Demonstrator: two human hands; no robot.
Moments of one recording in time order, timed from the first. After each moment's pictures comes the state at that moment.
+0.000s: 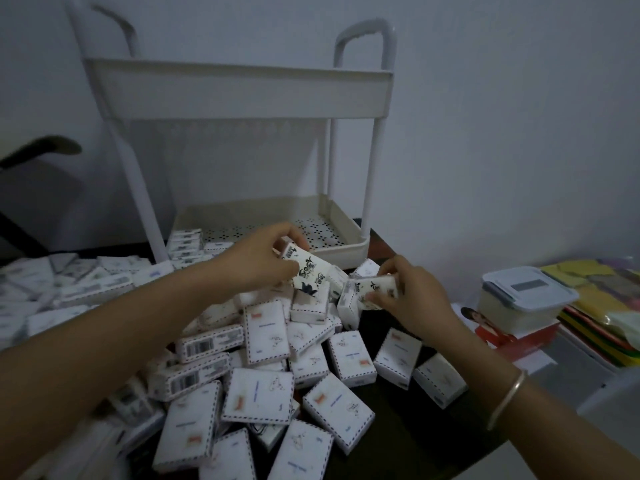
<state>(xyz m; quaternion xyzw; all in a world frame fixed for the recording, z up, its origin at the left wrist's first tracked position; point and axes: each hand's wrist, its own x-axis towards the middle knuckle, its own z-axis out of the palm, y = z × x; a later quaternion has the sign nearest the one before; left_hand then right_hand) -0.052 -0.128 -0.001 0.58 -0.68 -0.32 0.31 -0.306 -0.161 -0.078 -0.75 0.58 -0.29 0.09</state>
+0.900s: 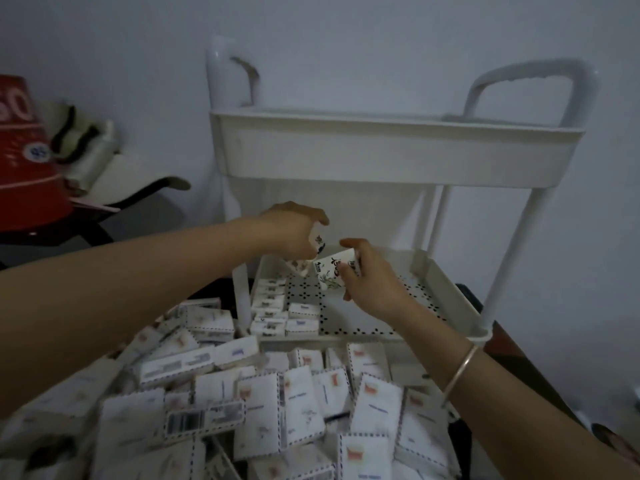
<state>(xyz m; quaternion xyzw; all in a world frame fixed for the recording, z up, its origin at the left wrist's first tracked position) 0.072 -0.257 0.066 0.69 -0.72 0.01 0.03 -0.094 -0.283 -0.017 -0.81 0.41 -0.32 0.26</state>
